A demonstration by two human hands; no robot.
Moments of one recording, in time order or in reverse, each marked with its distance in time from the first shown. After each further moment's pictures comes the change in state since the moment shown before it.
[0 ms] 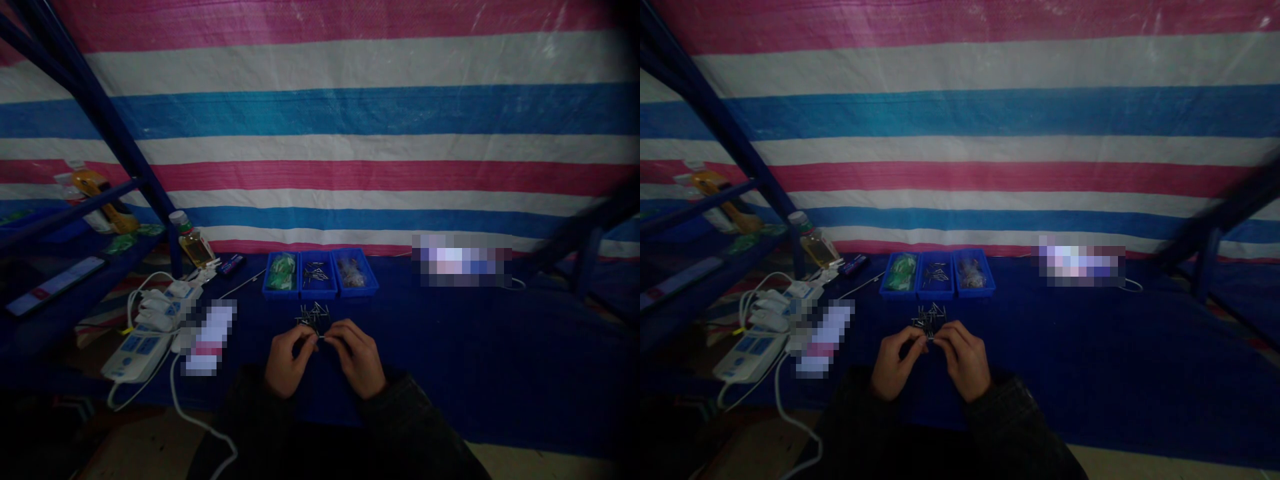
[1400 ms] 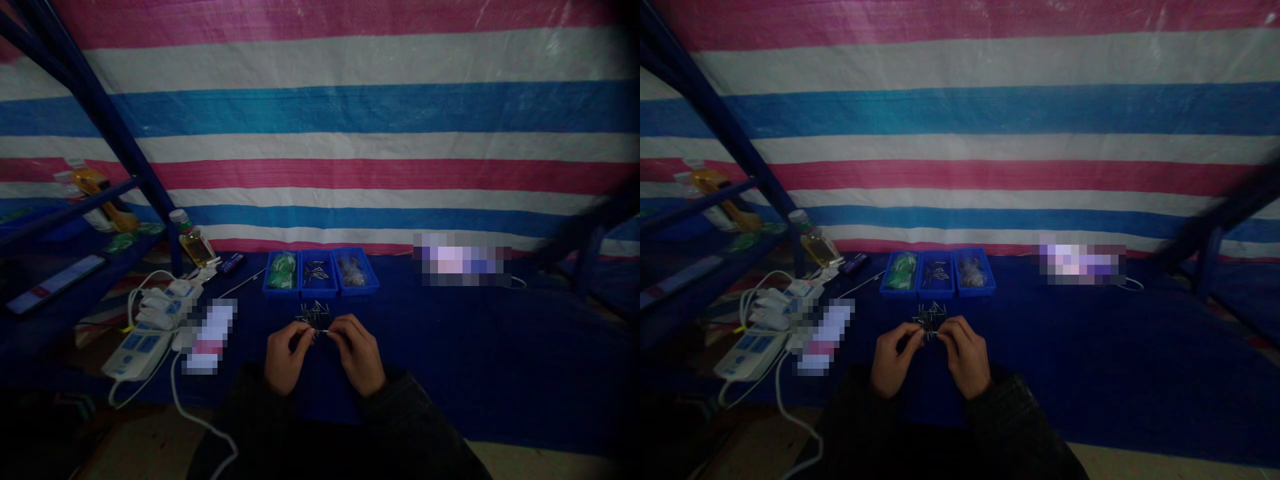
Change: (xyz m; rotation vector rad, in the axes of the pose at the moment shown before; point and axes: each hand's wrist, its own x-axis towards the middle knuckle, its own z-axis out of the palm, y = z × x) left_hand 0.001 -0.002 0.001 0.008 0.116 -0.033; right_hand 0.002 0.001 0.000 -0.037 0.042 0.027
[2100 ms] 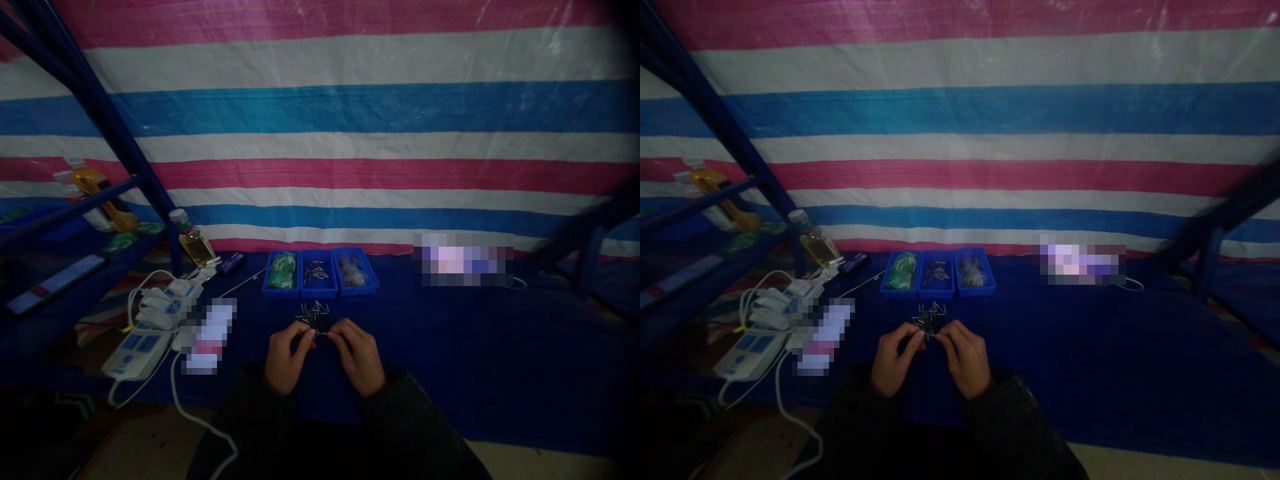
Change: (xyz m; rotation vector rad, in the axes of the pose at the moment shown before) left_hand 0.000 0.004 -0.002 -0.031 -0.058 0.002; right_hand 0.000 -0.003 -0.003 0.043 -0.069 0.031
